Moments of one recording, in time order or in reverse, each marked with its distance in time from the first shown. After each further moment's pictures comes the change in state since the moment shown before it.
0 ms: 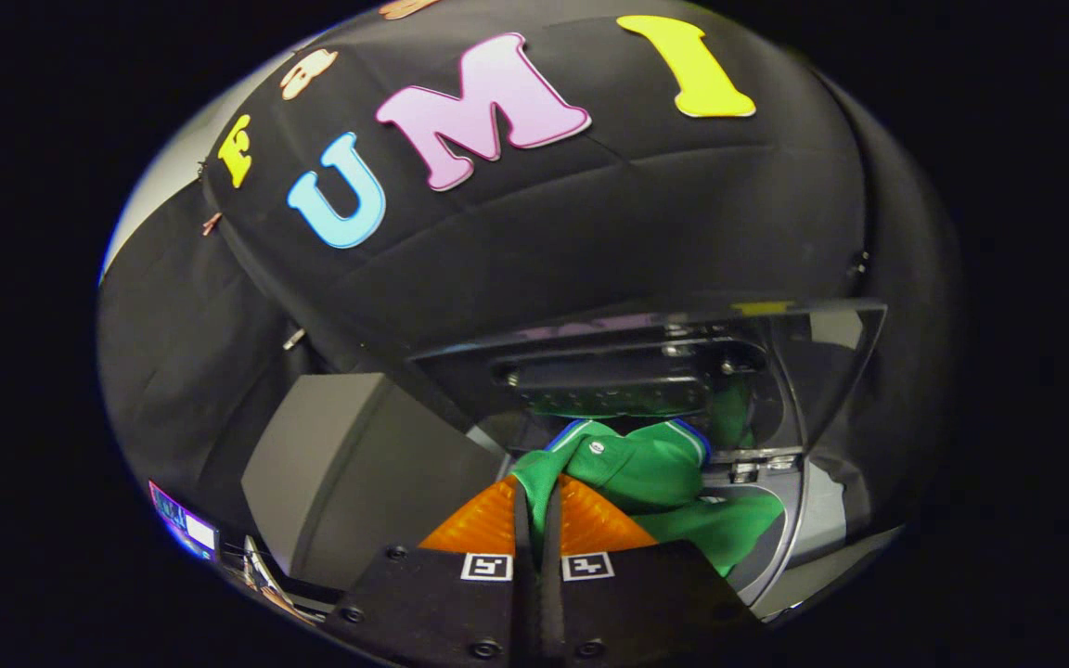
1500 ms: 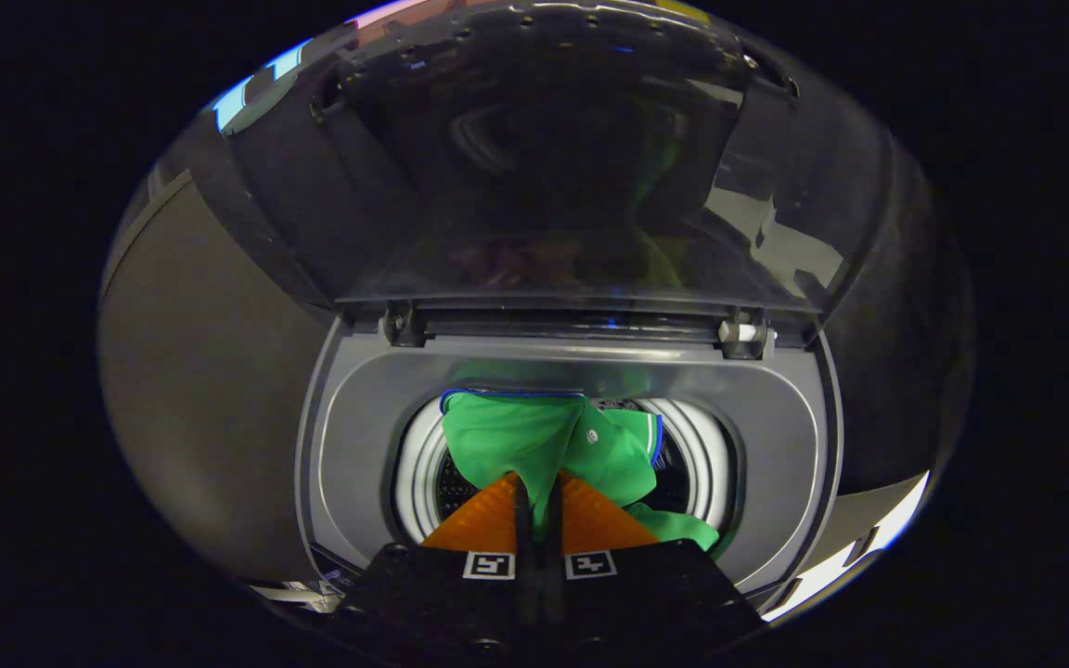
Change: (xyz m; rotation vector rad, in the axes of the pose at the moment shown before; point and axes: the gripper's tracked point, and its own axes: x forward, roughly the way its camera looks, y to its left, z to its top) arm 0.091 -0.082 -0.163 -0.079 0.227 -0.394
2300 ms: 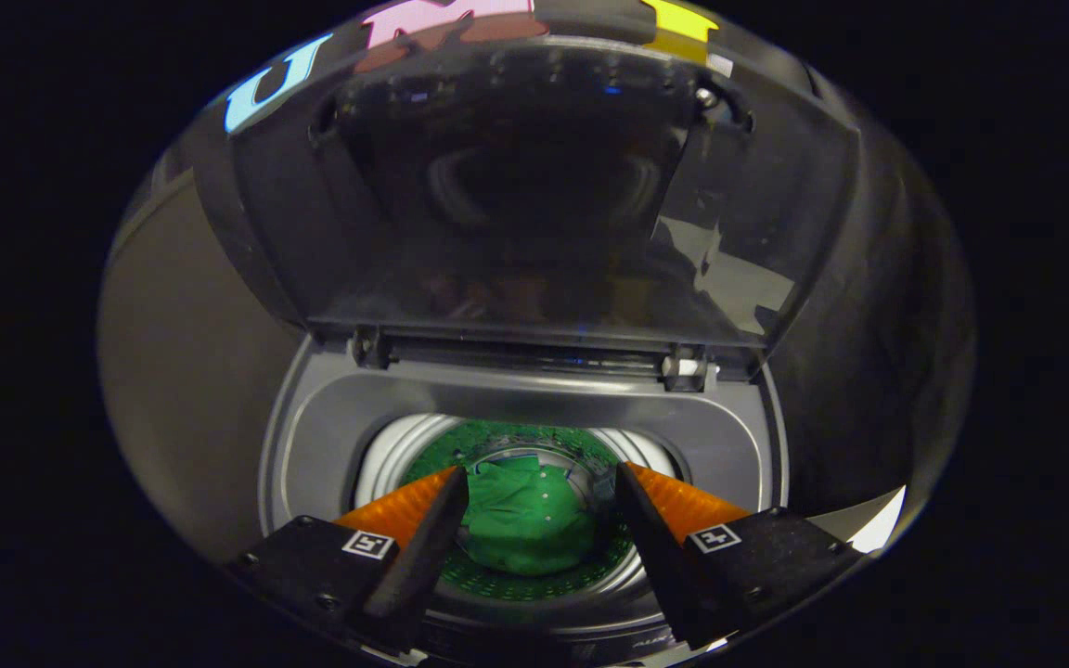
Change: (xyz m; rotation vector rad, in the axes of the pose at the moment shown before) arm -0.028 -0.017 0.028 -0.016 -0.123 -0.059
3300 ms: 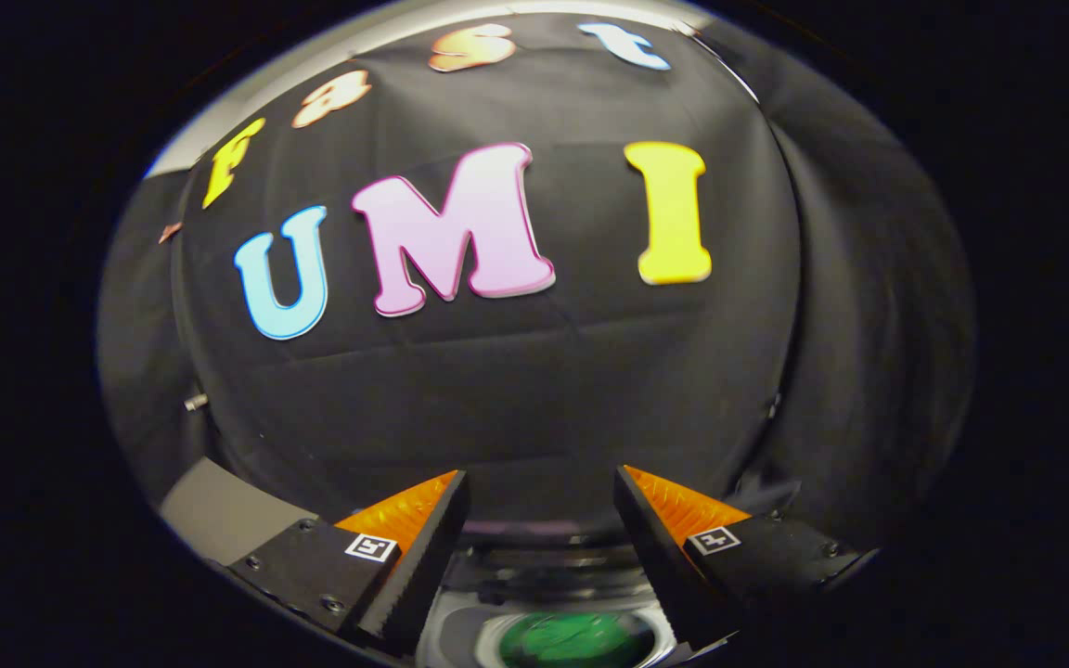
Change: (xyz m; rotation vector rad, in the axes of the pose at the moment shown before) arm -0.139 0.035 0.292 0.006 -0.649 0.062
